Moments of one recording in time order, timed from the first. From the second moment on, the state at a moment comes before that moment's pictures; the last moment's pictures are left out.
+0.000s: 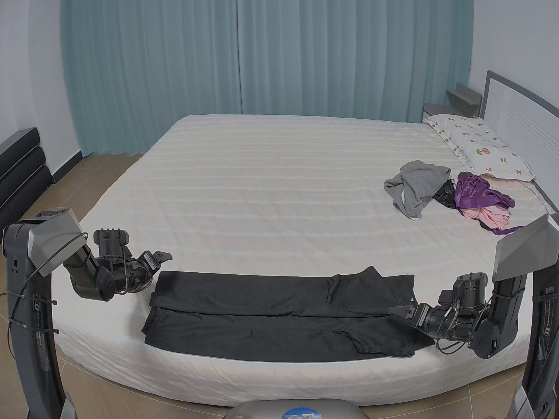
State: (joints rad) left arm 0.10 2.46 -1.03 -0.79 -0.26 -0.67; right arm 0.14 2.37 -0.31 -1.38 0.29 0.64
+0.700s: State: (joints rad) left arm 0.10 2.46 -1.03 -0.79 -0.26 -0.67; right arm 0.10 2.40 -0.36 -1.36 0.29 0.62
